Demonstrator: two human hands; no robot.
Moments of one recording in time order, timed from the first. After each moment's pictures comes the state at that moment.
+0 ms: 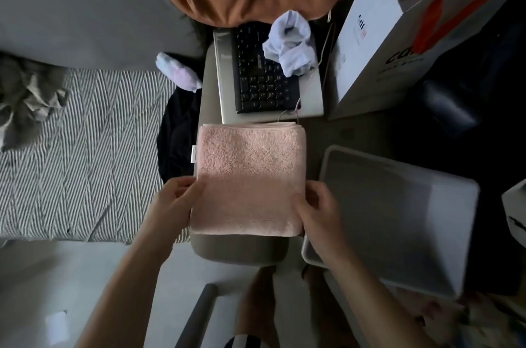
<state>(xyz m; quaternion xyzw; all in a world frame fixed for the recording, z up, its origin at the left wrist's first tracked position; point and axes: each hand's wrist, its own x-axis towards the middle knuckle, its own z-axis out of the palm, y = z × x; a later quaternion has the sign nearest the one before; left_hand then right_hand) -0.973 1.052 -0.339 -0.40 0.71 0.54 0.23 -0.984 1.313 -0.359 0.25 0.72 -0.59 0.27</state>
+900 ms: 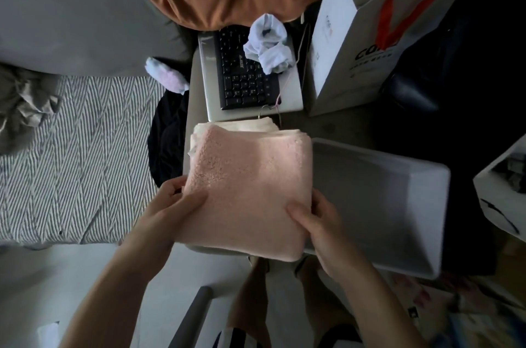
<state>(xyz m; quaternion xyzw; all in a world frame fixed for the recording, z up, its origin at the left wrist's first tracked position) -0.948 1.083 -0.275 -0.34 0.62 0.66 0.26 -0.955 1.349 -0.301 0.25 0.60 -0.68 0.34</state>
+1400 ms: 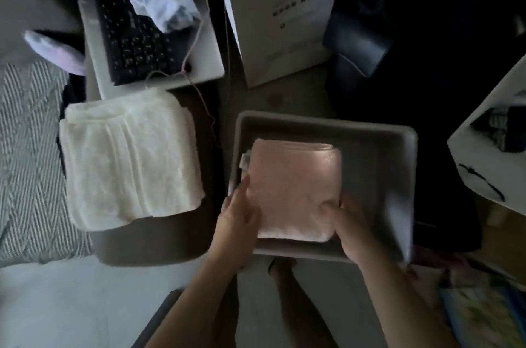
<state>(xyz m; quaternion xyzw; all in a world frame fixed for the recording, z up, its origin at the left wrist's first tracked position) -0.921 1.326 -0.438 -0.19 0.81 0.46 0.31 -0.921 1.546 -0.474 0.42 0.68 -0.53 0.29</state>
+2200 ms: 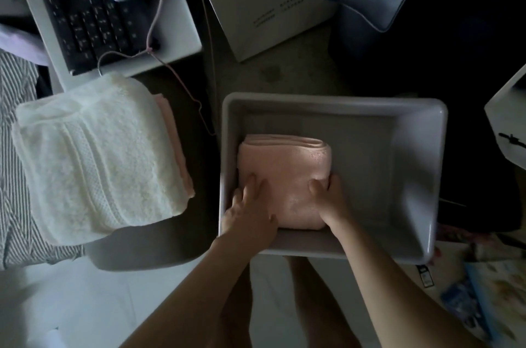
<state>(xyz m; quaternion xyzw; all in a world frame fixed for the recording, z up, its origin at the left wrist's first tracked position) -0.930 1.352 -0.498 0.02 0.88 0.09 0.47 -0.928 1.524 -0.553 0.43 0.72 -0.46 0.29</state>
